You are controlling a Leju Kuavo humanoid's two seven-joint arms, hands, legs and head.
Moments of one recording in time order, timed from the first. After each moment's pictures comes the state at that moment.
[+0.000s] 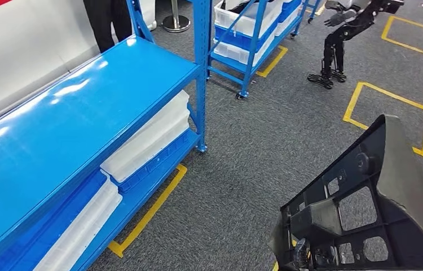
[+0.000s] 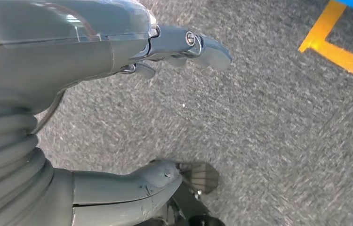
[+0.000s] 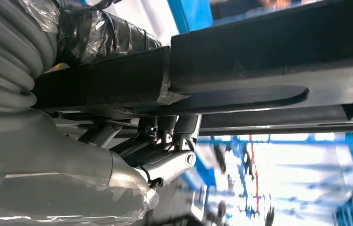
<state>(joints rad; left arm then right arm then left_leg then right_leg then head) -0.04 -0.17 1.11 -0.22 -0.96 0.20 -0.36 0.47 0.34 -0.03 -1.85 0.06 -0.04 -0.67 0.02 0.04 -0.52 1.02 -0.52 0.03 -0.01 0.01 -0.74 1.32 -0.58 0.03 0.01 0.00</state>
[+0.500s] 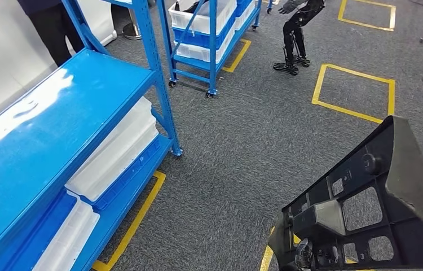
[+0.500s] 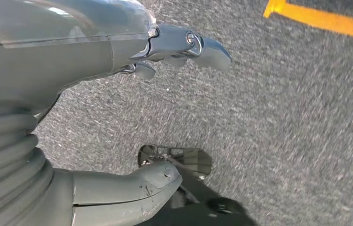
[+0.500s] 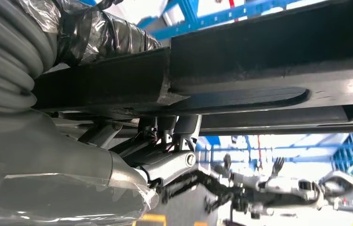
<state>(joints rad) -0.05 -0.18 1.11 -0.22 -0.96 0.17 -0.34 0.46 0.35 -0.04 -1.84 0.06 -0.04 -0.67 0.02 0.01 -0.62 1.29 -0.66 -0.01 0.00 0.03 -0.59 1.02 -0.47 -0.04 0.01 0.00</state>
